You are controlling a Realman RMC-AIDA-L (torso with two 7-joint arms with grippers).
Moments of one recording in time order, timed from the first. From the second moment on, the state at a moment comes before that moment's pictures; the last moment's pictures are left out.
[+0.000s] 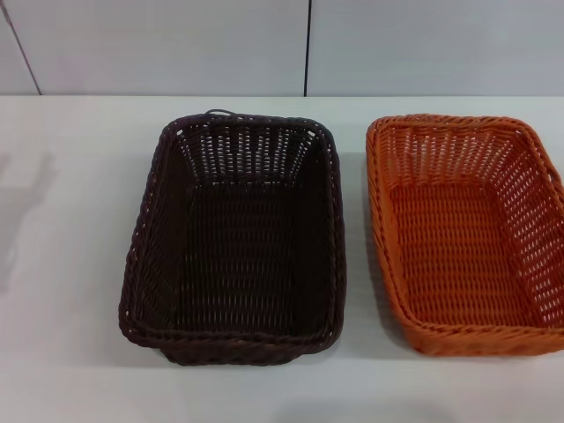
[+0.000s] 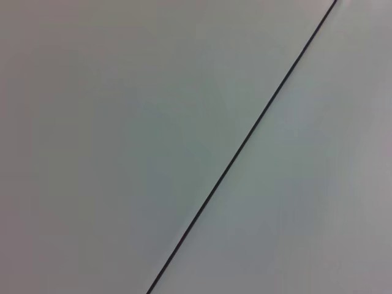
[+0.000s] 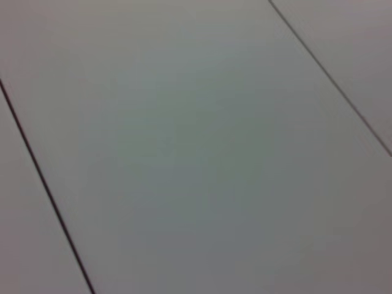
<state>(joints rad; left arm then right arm) -0.43 -2.06 -2.60 -0.26 0.80 -1.32 2.12 0.65 2.05 -0.15 -0.22 -0.67 -1.09 0.59</state>
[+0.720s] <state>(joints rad) -0.47 -2.06 -2.56 -0.31 0.80 -1.27 2.09 0.70 2.04 -0.19 -0.21 -0.67 -1.09 0.54</state>
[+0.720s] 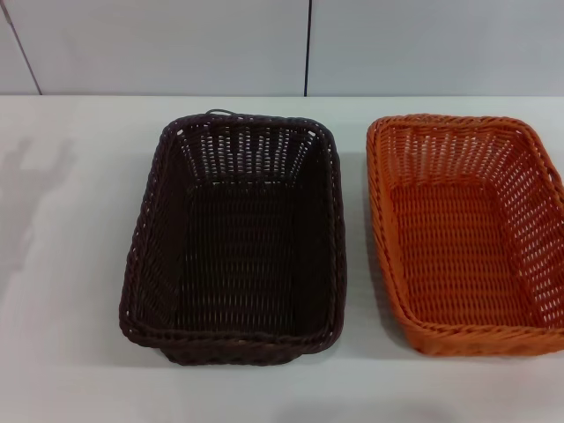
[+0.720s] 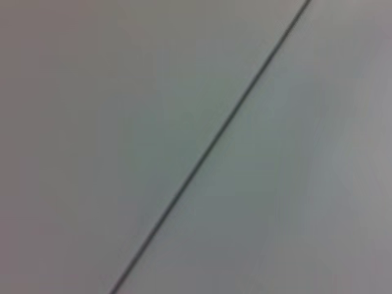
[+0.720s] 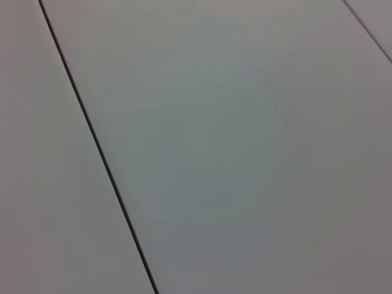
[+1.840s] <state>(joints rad) -0.64 -1.86 -2.12 -1.35 2.27 -1.44 0.40 0.66 2.05 -0.20 -0.18 -0.67 -1.06 0.54</state>
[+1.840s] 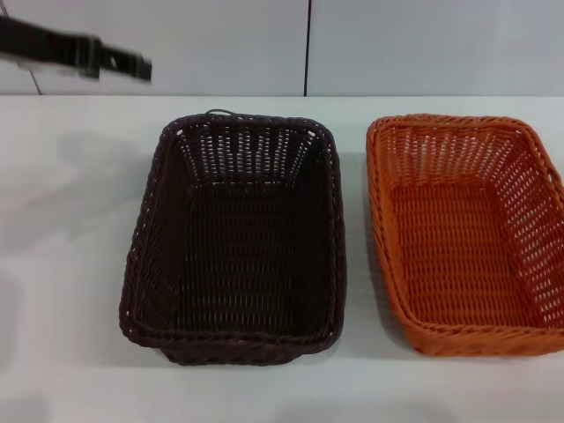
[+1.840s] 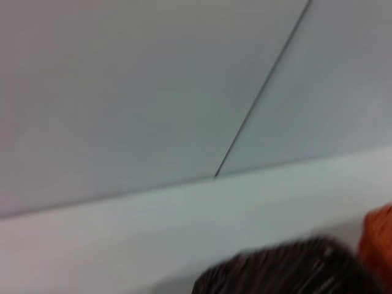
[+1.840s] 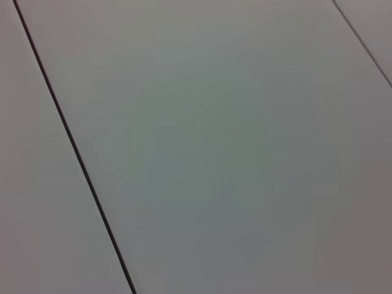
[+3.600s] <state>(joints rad) -0.55 -2.06 -1.94 -1.37 2.56 -1.43 0.17 0.66 2.04 -0.20 -0.17 -0.67 -1.00 0.51</state>
